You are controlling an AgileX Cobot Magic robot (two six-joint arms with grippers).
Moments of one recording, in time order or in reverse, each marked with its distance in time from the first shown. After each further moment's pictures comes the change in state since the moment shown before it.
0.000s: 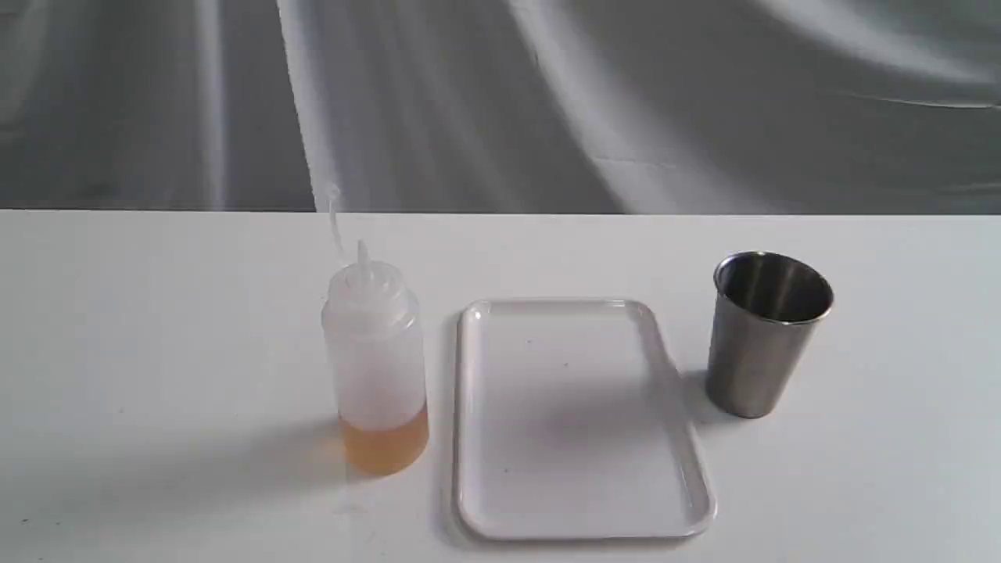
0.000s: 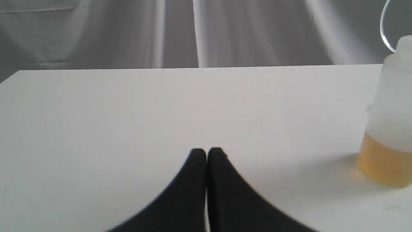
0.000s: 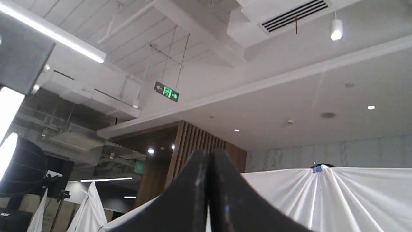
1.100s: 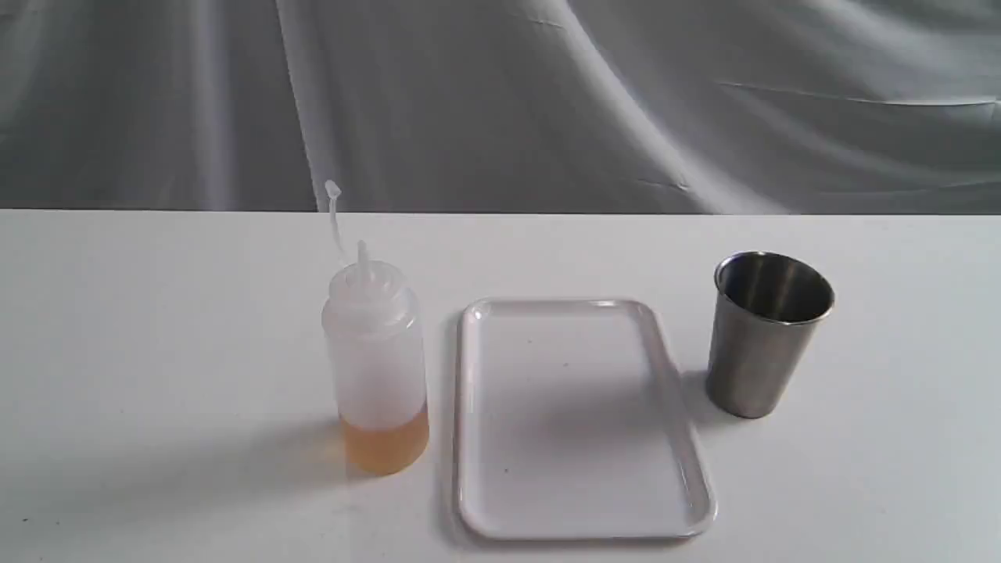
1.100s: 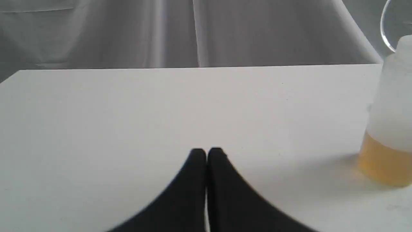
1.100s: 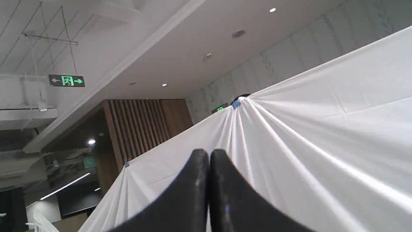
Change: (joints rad) left arm 0.000 0.000 0.000 0.000 0.000 0.000; right arm 0.012 0.890 -0.760 -0.237 0.256 0.468
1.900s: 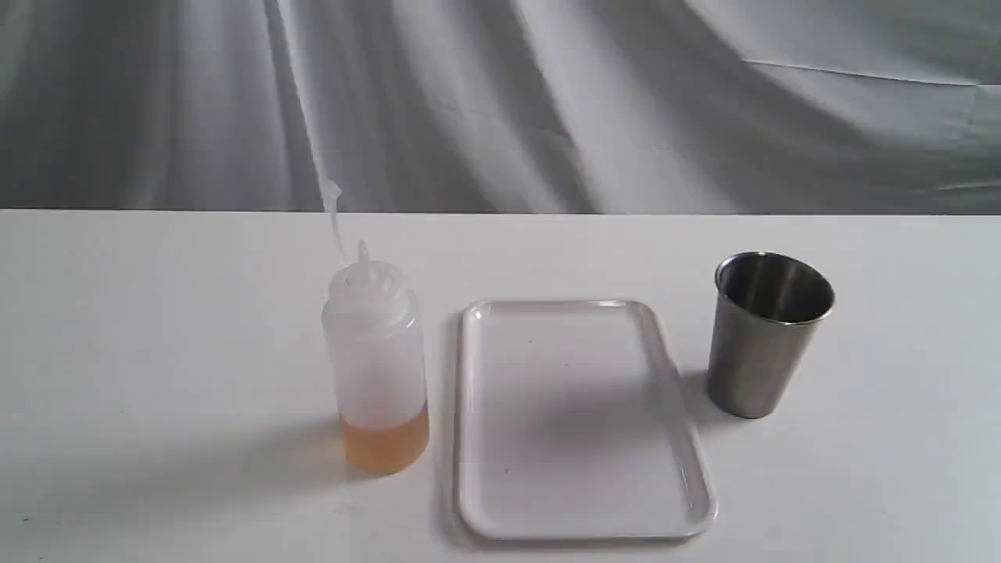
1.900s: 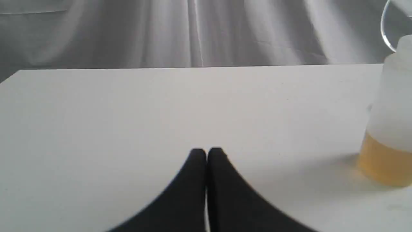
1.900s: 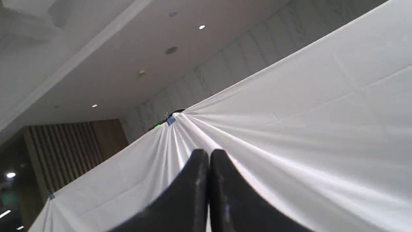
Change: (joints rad) left arm 0.000 0.000 0.000 0.000 0.000 0.000; right arm 0.208 0.076 -0.045 0.103 0.393 -0.283
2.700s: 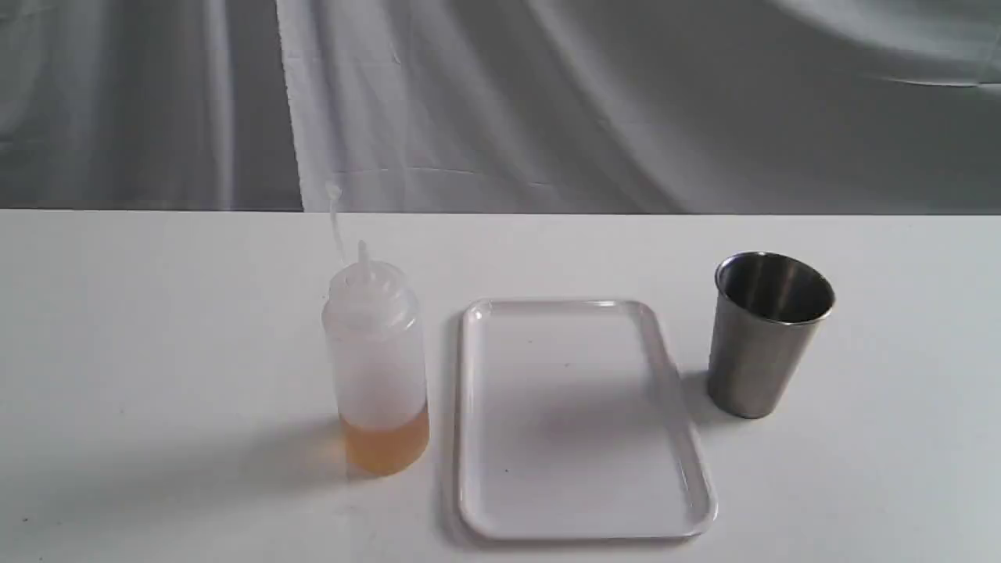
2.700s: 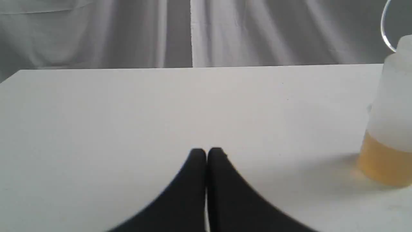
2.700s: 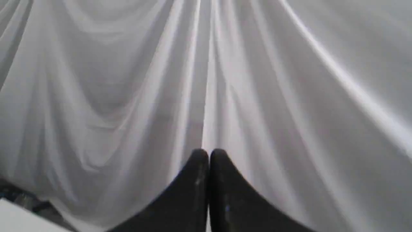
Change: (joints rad) left arm 0.000 0.000 0.000 0.000 0.000 0.000; right arm 0.364 0.175 0.230 0.761 0.134 -1.312
